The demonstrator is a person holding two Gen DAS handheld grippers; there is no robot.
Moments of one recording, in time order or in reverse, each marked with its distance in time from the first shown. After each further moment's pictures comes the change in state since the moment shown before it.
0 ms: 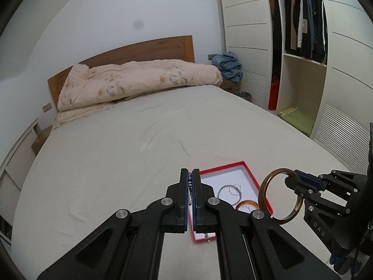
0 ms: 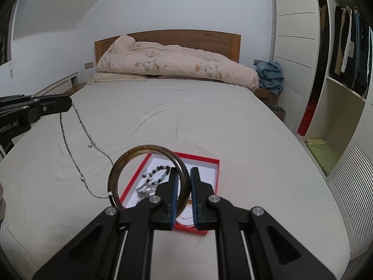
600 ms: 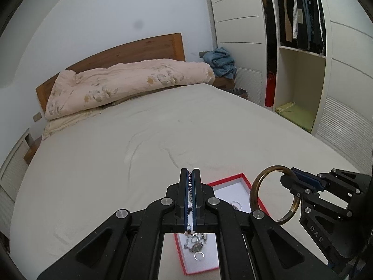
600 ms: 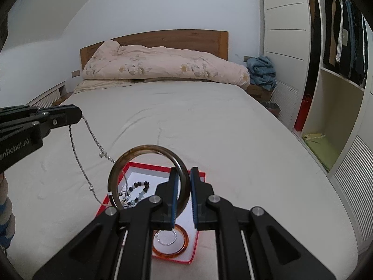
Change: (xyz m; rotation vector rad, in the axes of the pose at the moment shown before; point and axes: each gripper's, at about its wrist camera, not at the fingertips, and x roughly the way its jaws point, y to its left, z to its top) left arm 0.079 -0.029 0.022 0.055 -0.001 -0.017; right arm 0.067 -0.041 0.013 0.068 -0.013 -0.034
